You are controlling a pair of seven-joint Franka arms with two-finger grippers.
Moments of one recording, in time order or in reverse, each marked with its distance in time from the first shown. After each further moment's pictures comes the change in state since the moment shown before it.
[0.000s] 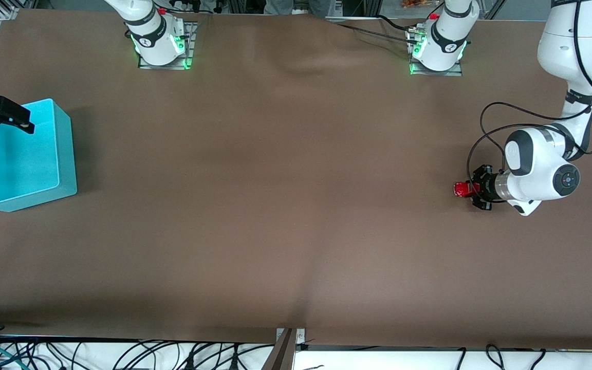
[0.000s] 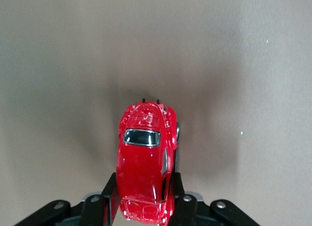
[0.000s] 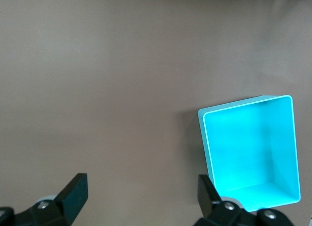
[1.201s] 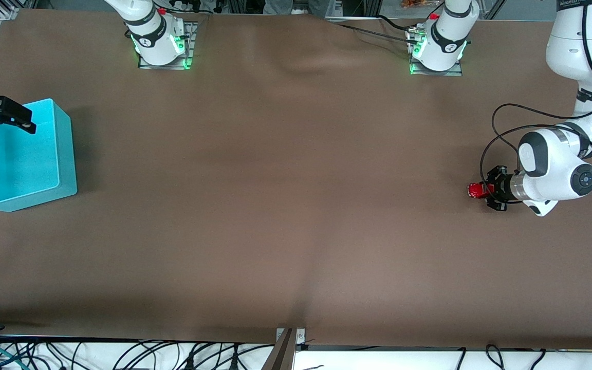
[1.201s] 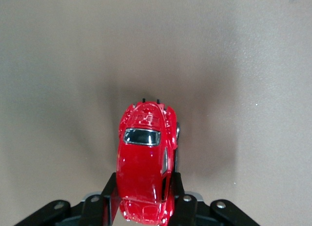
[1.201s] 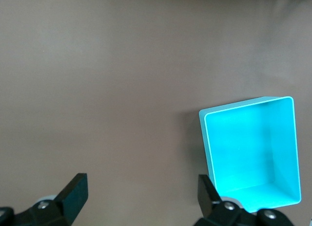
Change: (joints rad) left arm 0.000 0.014 0.067 0.022 0.001 0.000 0.068; right arm 0.002 0.000 0.005 0.000 0.000 0.001 0.000
